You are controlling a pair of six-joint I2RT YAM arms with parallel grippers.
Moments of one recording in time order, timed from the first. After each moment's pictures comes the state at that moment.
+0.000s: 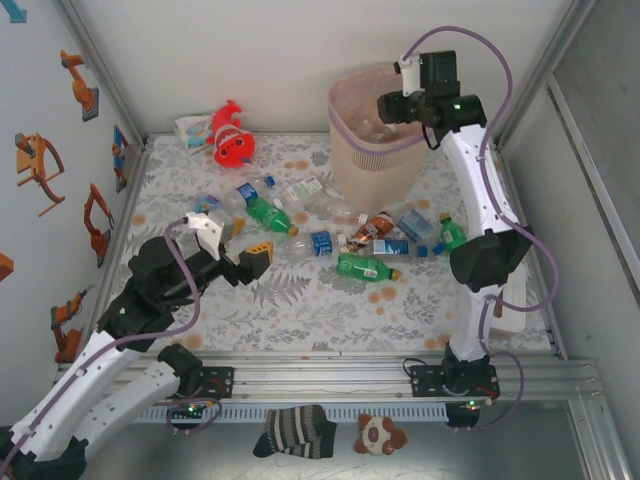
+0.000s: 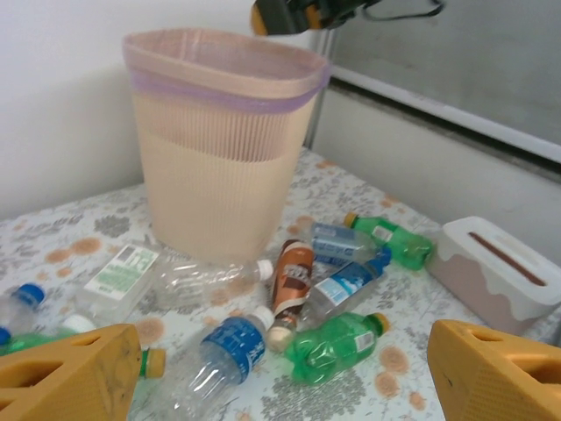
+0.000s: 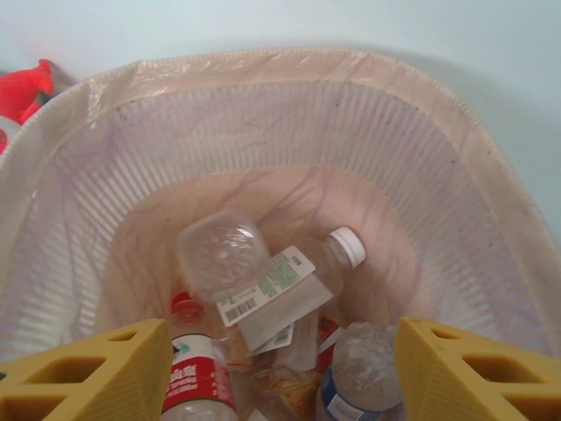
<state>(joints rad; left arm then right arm) -0.67 0.62 0.76 -0.32 0.17 -0.12 0.26 2.01 2.34 -0.91 -0.08 -0.08</state>
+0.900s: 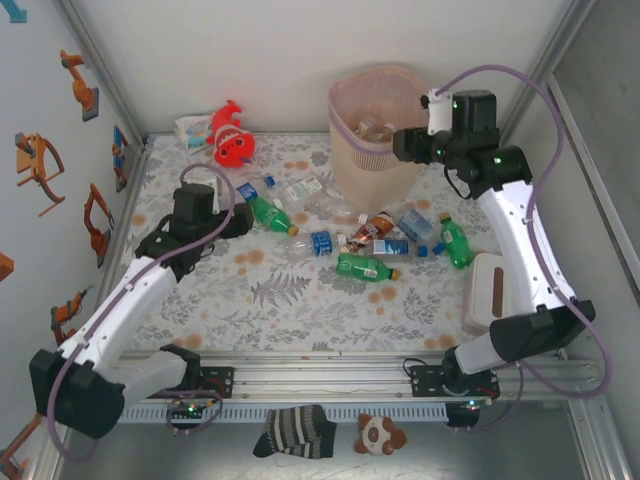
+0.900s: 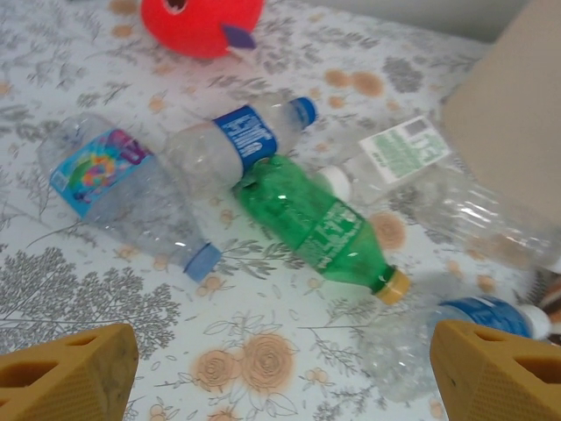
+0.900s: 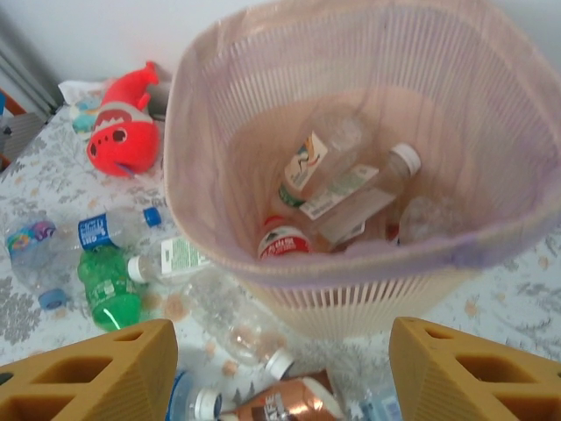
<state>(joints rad) -0.40 1.13 0.96 -0.52 -0.16 -0.39 0.26 1.46 1.74 -0.82 -0.19 0.07</state>
